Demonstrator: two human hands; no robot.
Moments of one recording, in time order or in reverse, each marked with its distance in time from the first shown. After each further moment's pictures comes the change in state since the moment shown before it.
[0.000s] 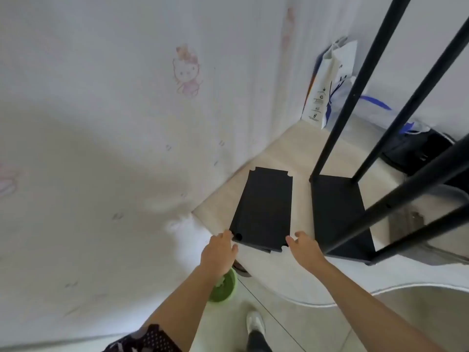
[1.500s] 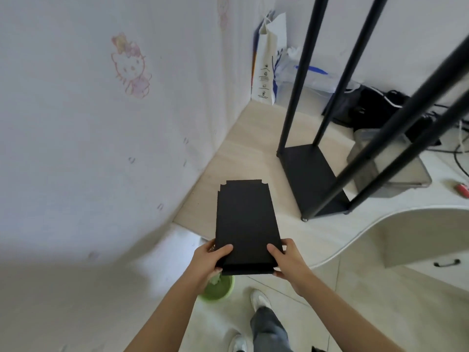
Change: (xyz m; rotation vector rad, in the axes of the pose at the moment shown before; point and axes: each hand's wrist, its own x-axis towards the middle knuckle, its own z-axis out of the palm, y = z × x) left_hand -0.009 -0.042 -0.022 -1.123 -0.422 -0.256; right_hand -0.092 -0.020 0.073 0.923 0.036 0.250
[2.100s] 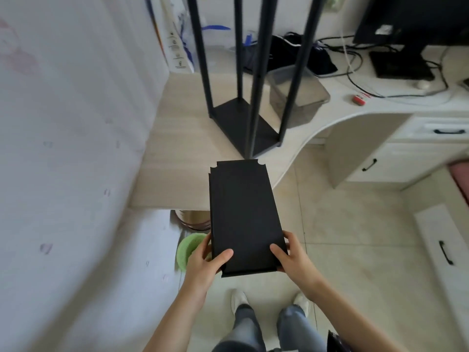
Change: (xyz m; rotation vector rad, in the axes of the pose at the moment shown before) left_hand -0.100 -0.100 0.016 0.292 -0.235 0.135; right_hand -0.153 0.144 -0.034 0.247 0.172 -0.107
